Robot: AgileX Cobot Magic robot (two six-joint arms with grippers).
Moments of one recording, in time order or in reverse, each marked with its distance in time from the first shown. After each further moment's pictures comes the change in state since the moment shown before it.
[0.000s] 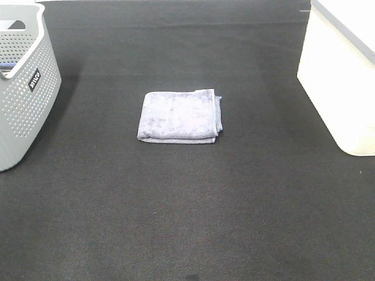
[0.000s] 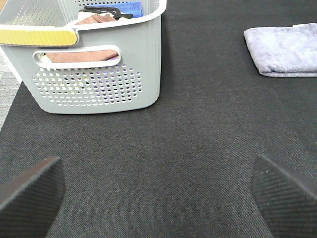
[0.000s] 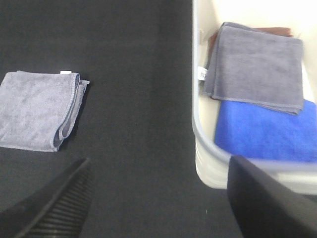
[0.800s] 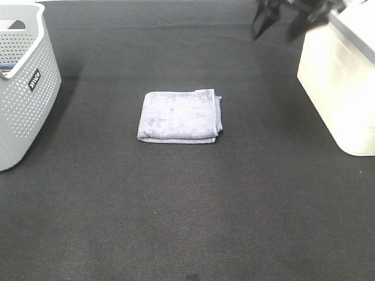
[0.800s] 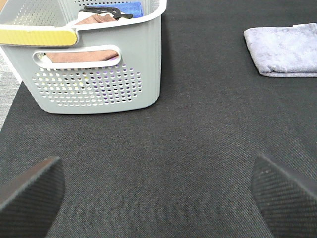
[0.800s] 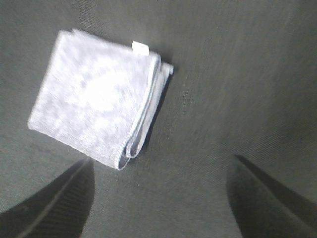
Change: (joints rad) left arm 0.000 0.000 0.000 0.000 0.000 0.000; right arm 0.197 0.883 -0.773 0.140 0.316 0.002
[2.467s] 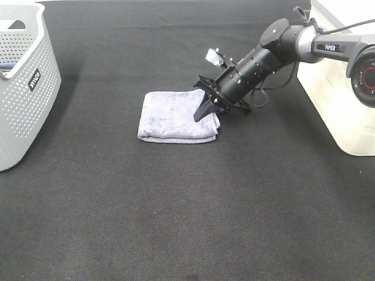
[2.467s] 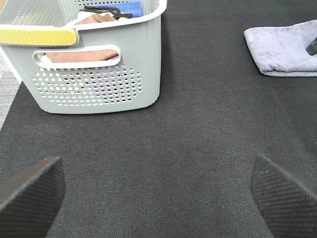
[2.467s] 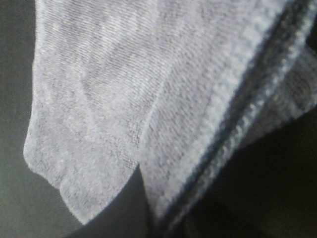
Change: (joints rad) left arm 0.000 0.000 0.000 0.000 0.000 0.000; right arm 0.057 0.593 -0.296 0.429 0.039 -0.153
